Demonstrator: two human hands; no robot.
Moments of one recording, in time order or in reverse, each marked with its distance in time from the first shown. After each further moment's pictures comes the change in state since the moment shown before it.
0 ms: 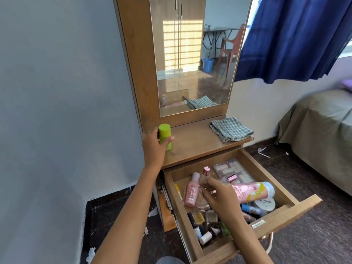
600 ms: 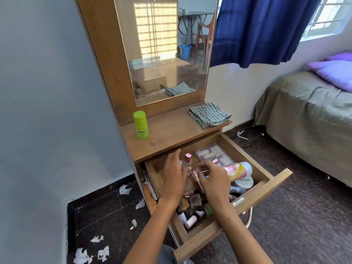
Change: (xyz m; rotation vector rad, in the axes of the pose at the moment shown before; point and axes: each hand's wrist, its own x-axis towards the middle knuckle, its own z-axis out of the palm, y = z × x) left_hand -0.126 0.020 0.061 0.083 -0.354 0.027; right_hand 0.000 0.004 -0.004 -0.104 0.253 0.380
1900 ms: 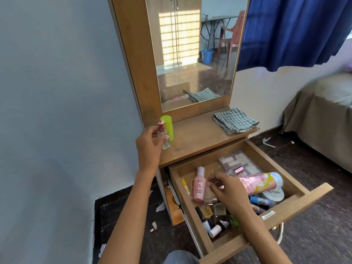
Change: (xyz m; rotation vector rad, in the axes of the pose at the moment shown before) left_hand 0.080 -0.039 -0.118 -0.059 0.356 0.008; right_hand 0.000 -0.004 0.006 -0.021 -0.343 -0.227
